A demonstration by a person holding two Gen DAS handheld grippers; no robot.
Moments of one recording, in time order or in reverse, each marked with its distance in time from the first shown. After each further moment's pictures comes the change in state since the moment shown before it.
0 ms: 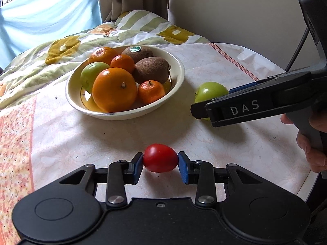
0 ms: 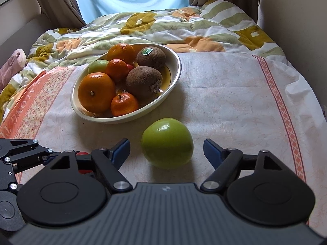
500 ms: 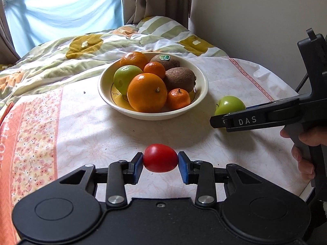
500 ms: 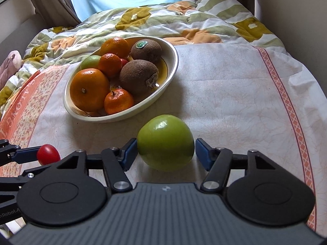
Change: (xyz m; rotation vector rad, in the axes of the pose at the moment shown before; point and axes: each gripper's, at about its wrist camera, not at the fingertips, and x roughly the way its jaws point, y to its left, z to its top) left arm -0.030 0.023 -0.007 -0.107 -0.037 0.052; right arm 0.014 -0.002 0.000 0.026 0.032 -0.001
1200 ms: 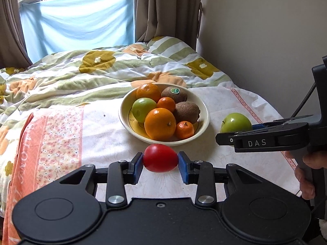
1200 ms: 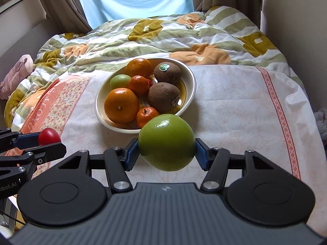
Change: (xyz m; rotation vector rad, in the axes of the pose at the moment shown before) left arm -0.065 0.013 0.024 -0.060 -0.095 0.018; right arm -0.068 0.028 0.019 -0.026 -0.057 0.031
